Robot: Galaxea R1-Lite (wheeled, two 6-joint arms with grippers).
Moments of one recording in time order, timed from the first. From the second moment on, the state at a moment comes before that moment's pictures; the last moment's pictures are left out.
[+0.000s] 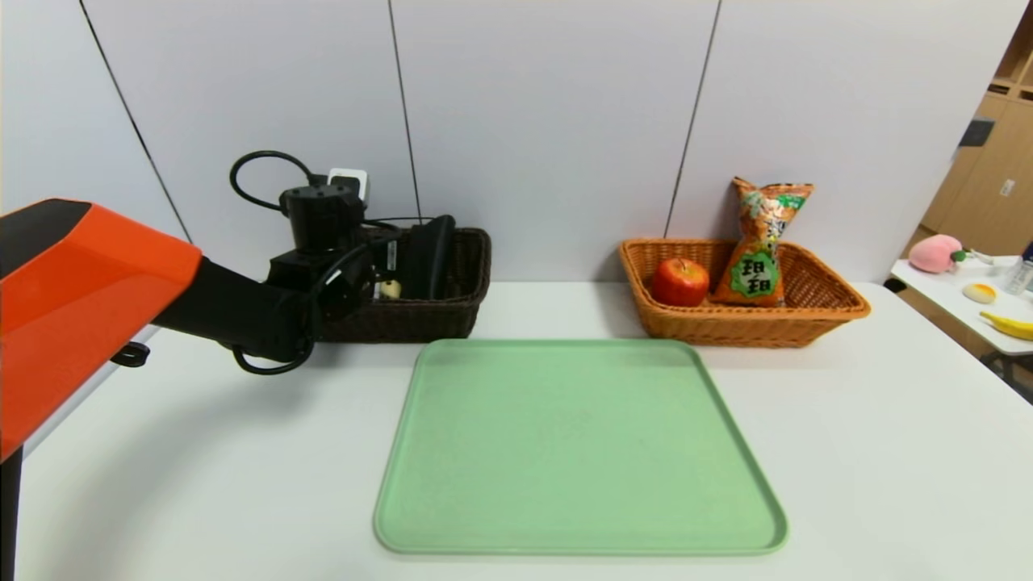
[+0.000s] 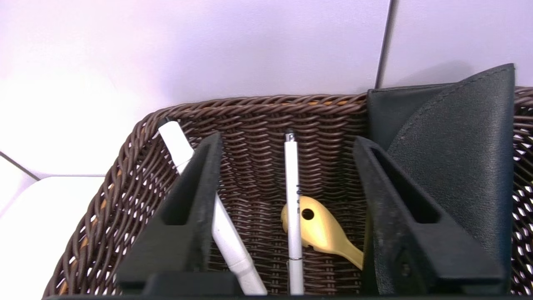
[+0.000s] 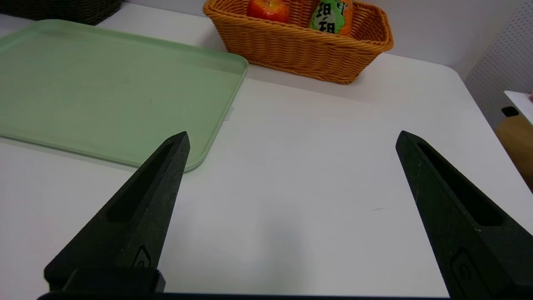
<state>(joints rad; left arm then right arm) -0.29 2.11 -1.26 -0.79 0.40 0.08 0.06 0.28 -0.21 -0.02 0.09 -0.14</state>
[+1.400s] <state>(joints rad) 0.01 0.47 -0.17 -0.45 0.17 0.17 0.04 0.24 -0.39 0.08 0.09 -0.10</state>
